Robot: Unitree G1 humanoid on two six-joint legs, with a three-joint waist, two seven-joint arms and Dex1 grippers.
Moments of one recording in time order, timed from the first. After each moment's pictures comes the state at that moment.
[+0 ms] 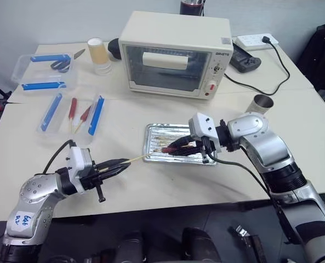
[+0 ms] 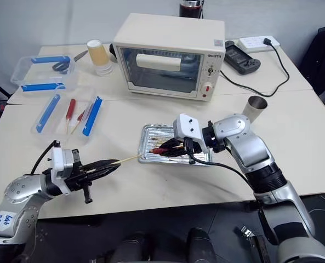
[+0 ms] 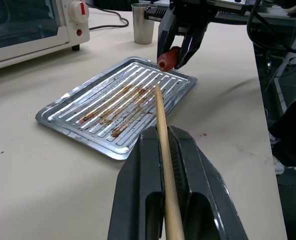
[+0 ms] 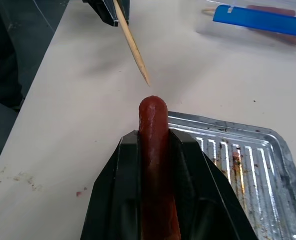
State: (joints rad) left arm -0.01 0.64 0.18 -0.30 -0.55 0.17 -0.98; right arm -0.77 -0.58 0.30 0.01 0.26 0.33 1.33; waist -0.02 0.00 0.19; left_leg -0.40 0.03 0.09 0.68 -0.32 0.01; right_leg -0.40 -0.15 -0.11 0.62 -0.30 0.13
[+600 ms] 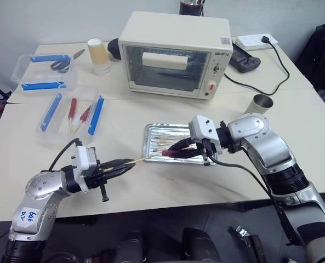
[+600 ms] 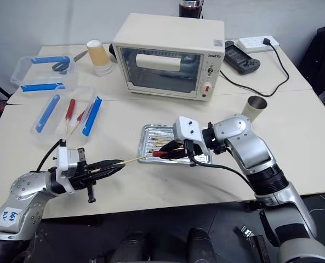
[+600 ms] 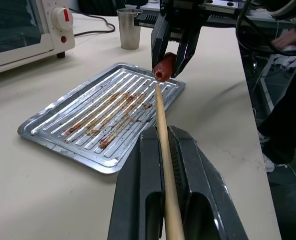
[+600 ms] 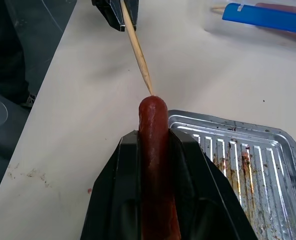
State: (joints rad) left arm -0.04 0.63 0.16 -0.30 -0.55 0.17 -1.00; right arm -0.77 -0.59 0.30 -0.01 0.25 0.34 1.34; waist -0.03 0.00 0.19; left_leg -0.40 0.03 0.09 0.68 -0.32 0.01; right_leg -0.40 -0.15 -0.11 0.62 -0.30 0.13
